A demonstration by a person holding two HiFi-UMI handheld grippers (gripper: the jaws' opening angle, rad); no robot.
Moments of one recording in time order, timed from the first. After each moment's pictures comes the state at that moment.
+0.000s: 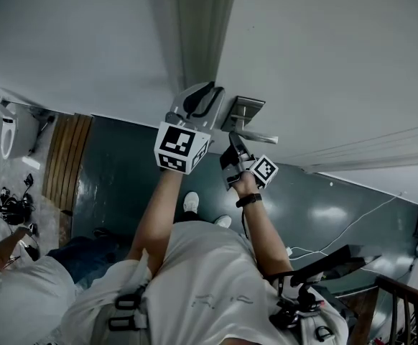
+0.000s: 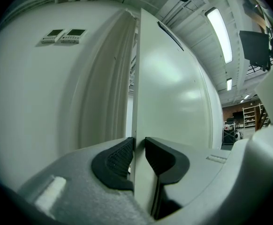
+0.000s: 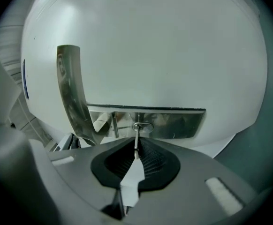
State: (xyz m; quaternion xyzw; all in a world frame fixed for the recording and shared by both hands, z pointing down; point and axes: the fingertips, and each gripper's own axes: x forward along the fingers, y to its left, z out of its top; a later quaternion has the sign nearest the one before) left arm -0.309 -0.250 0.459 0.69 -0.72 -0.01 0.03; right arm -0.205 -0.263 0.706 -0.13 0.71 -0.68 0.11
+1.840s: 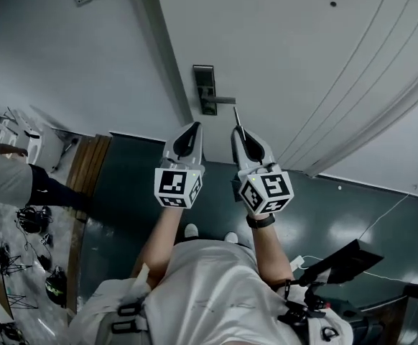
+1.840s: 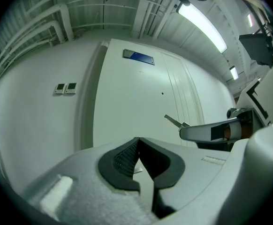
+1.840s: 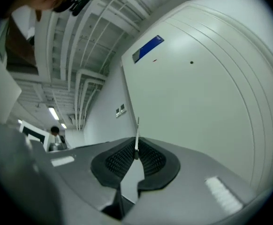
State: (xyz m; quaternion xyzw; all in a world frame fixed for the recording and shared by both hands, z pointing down) left arm -0.086 -0.106 0.415 0.61 -0.79 0.00 -0.03; right arm 0.002 -0.156 0.420 -0.16 0.98 -0.13 0.07
